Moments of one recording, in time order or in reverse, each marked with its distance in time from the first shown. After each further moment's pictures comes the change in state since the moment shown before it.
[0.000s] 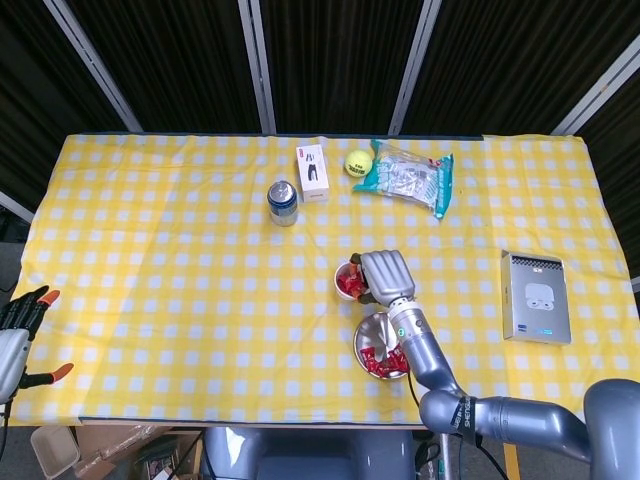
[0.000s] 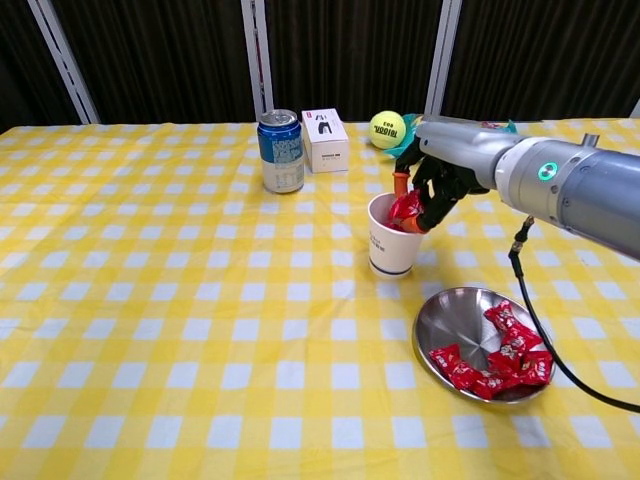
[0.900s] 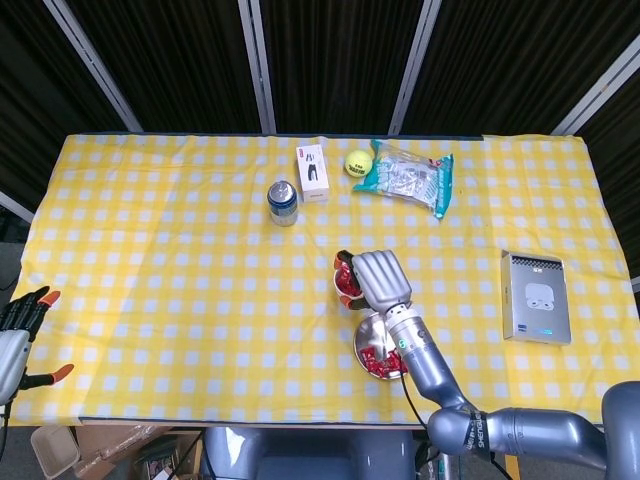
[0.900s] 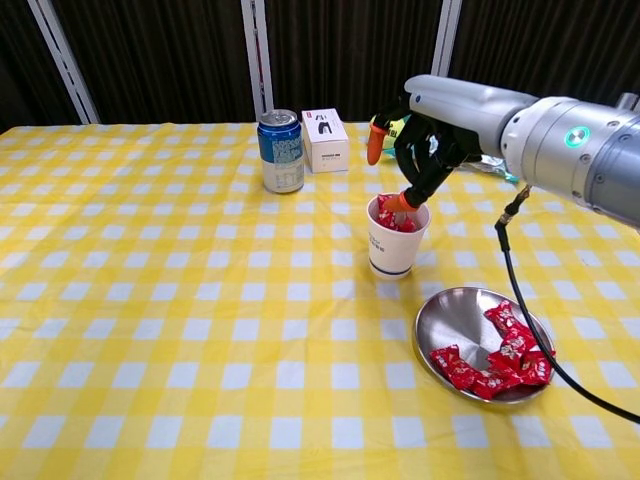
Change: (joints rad) left arm 0.004 -0.002 0.004 0.002 0.013 0.012 0.001; right arm -0.024 0.071 -0.014 -0.174 -0.137 0.091 0.068
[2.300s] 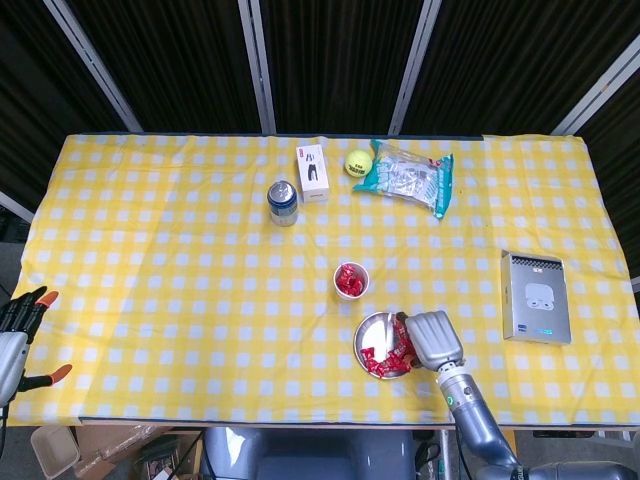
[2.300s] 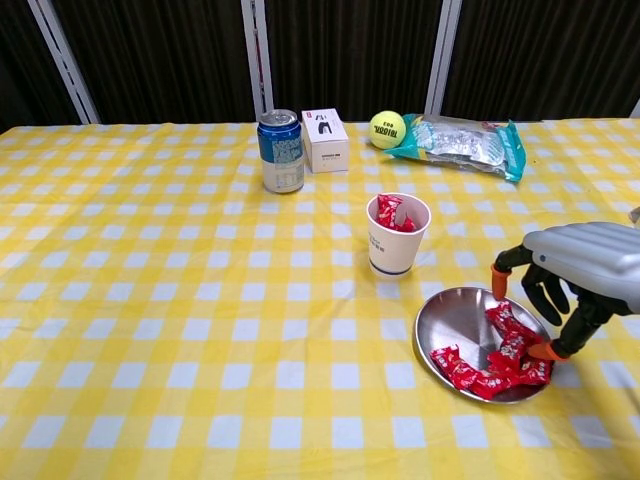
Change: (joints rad) left arm 0.013 -0.010 0.003 0.012 0.020 0.033 0.016; right arm -0.211 0.063 -0.315 -0.042 -0.059 0.098 -0.145
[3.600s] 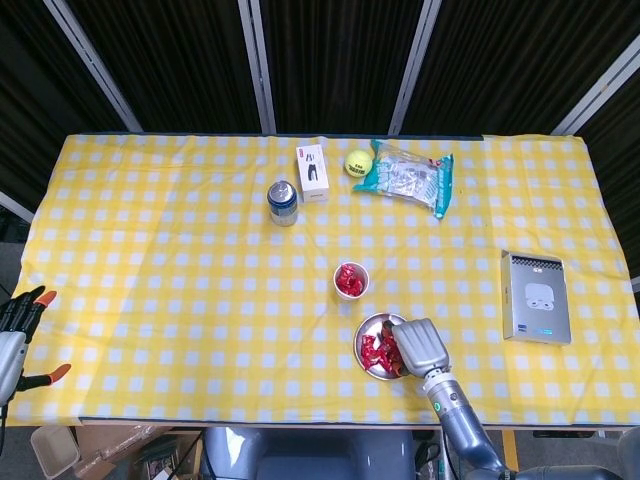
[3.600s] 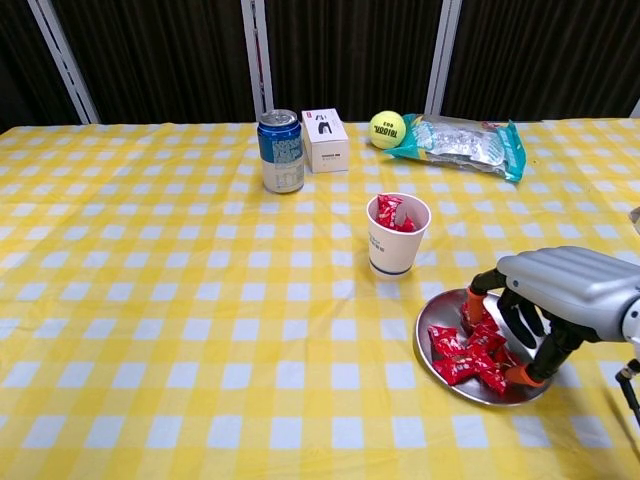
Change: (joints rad) left arm 0.000 0.000 -0.004 0.002 -0.004 0.000 -0.002; right arm -0.030 -0.080 0.021 0.043 -0.029 -0.035 -0.028
